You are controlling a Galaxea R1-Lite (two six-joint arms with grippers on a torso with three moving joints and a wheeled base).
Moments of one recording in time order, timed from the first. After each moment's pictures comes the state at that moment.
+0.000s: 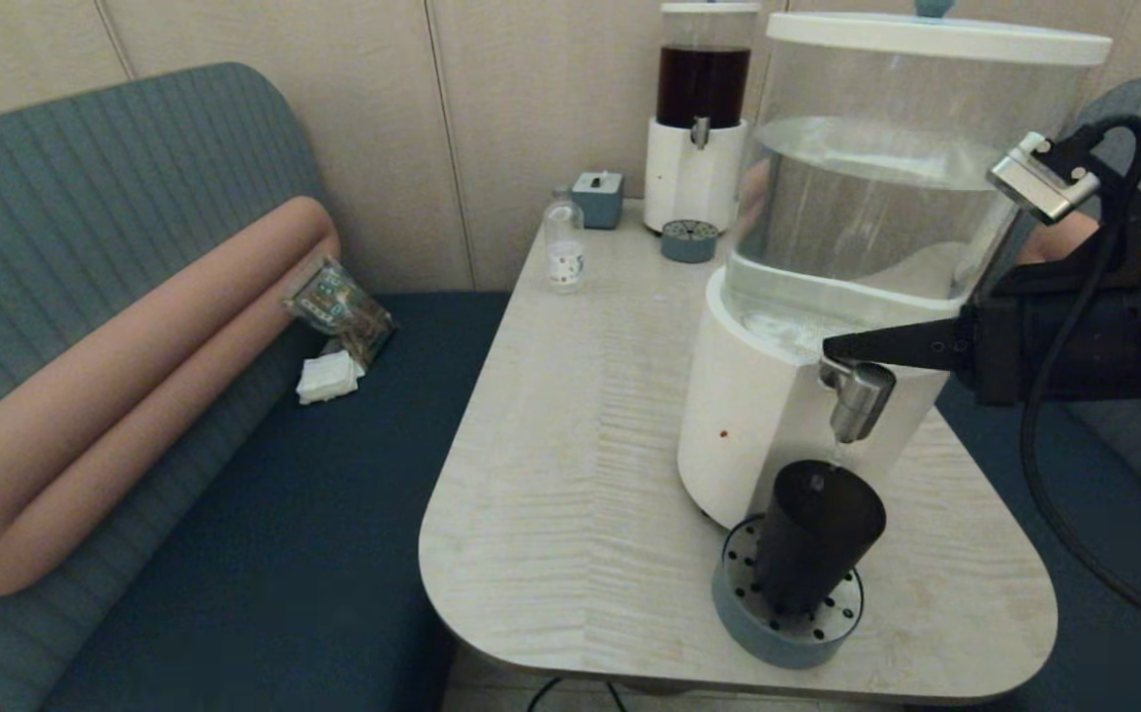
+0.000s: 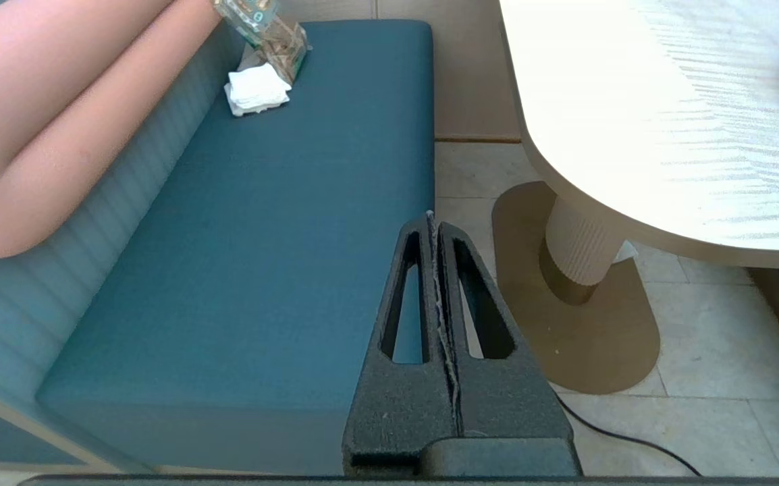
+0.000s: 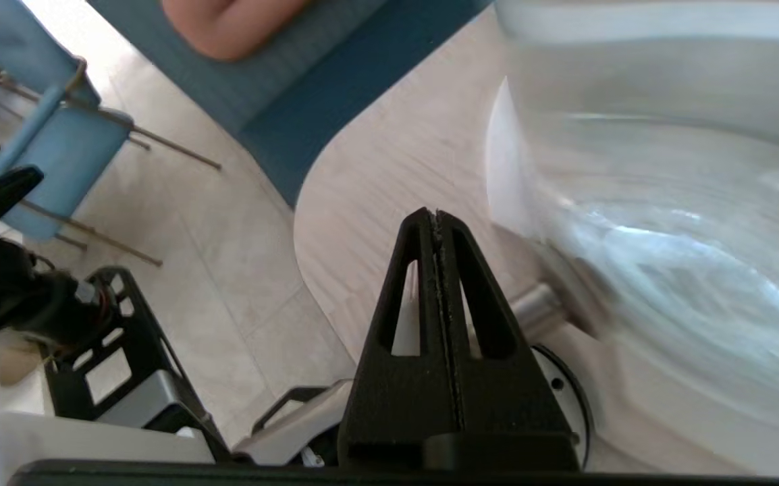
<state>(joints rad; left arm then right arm) 0.00 0.00 0.00 0.00 0.00 -0.01 0.26 1.50 -1.17 0.05 0.66 0.04</state>
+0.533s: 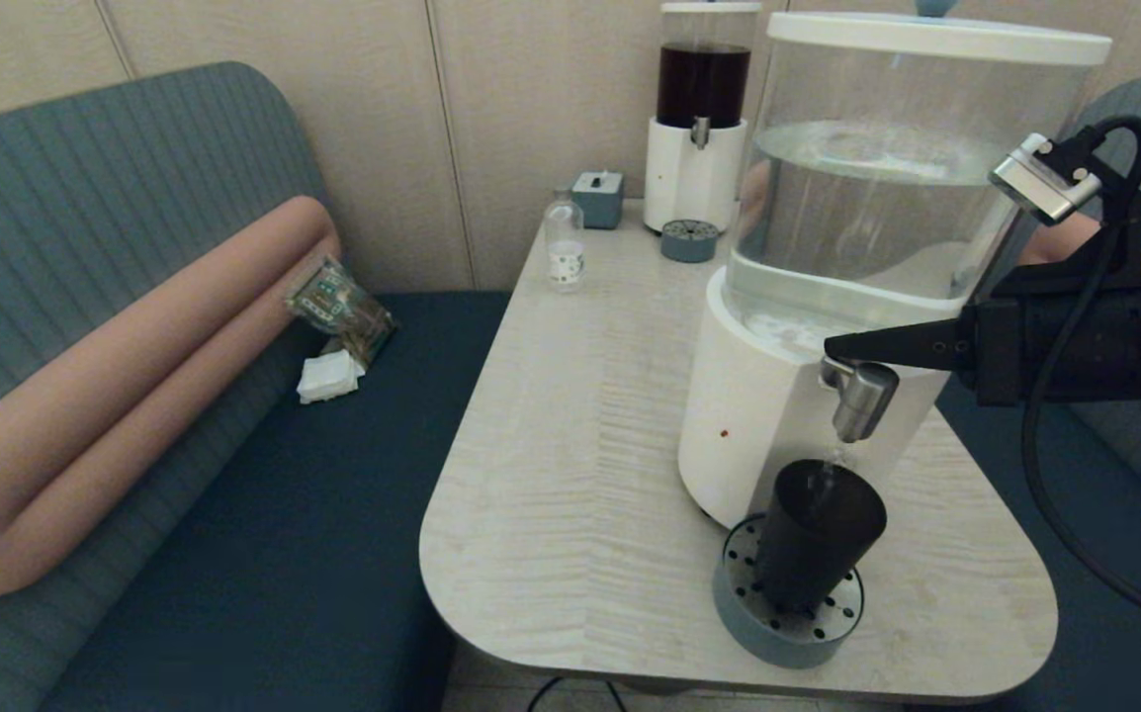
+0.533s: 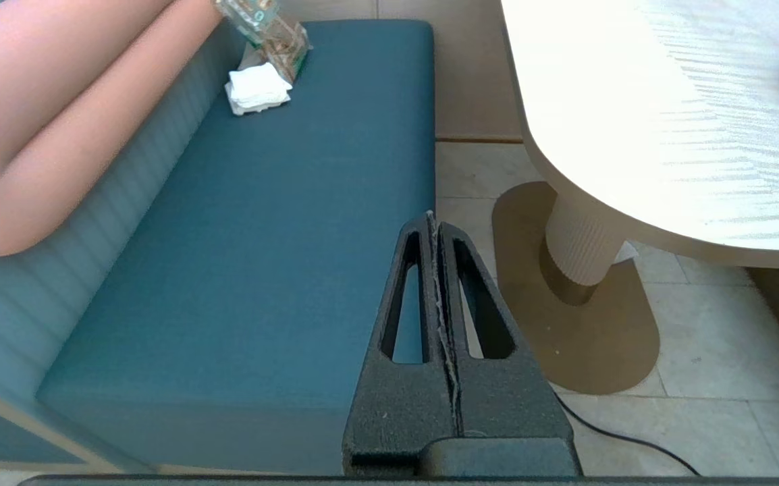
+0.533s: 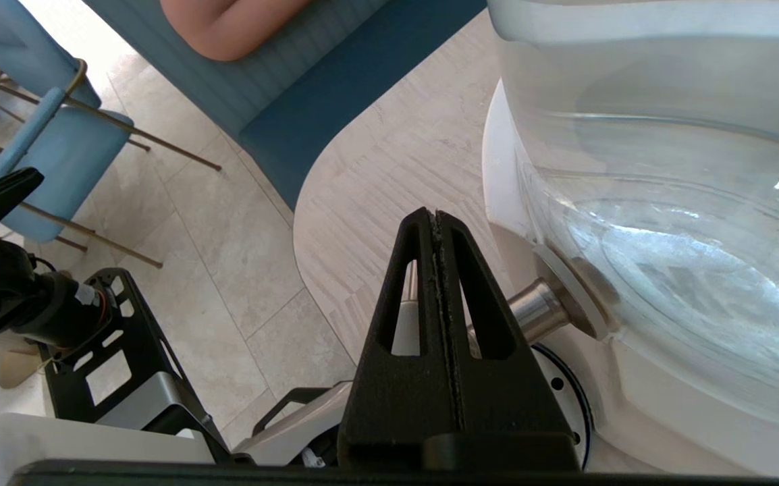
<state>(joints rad) 0.00 0.00 0.00 0.00 0.00 -0.01 0.25 1.50 -1.17 0.05 0.65 0.04</state>
